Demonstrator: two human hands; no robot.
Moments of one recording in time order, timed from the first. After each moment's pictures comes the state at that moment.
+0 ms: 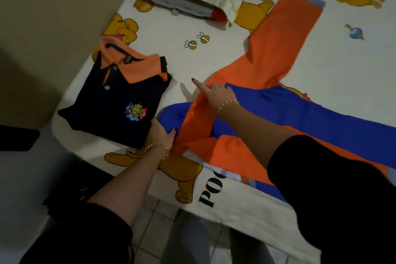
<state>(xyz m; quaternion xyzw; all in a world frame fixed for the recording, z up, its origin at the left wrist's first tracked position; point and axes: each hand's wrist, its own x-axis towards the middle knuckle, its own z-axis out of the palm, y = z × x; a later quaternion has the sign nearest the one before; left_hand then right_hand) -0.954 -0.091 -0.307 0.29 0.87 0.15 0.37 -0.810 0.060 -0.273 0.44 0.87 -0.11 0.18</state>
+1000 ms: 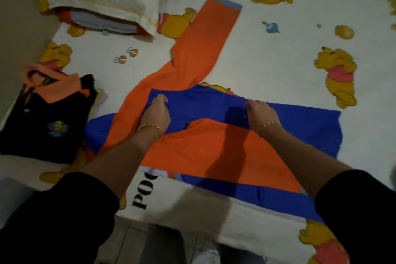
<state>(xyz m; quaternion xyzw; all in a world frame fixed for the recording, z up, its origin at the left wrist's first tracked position) -0.753 0.016 -0.252 0.58 0.77 0.13 0.25 -0.451 0.066 -0.264 0.66 0.73 -0.18 0.05</state>
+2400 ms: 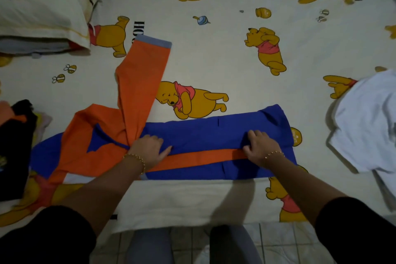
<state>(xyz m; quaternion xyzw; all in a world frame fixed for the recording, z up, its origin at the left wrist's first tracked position) -0.674 -0.060 -0.275 0.84 0.51 -0.16 0.12 -0.319 -0.105 -0.279 0.70 0.67 -0.20 0.14</state>
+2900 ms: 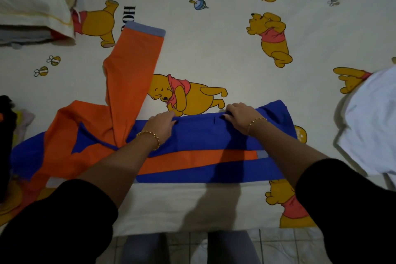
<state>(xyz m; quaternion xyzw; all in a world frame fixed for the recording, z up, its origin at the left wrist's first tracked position) -0.611 0.001 -0.302 0.78 0.57 -0.07 0.24 -0.332 -0.004 -0.298 0.61 0.75 -0.23 0.11</state>
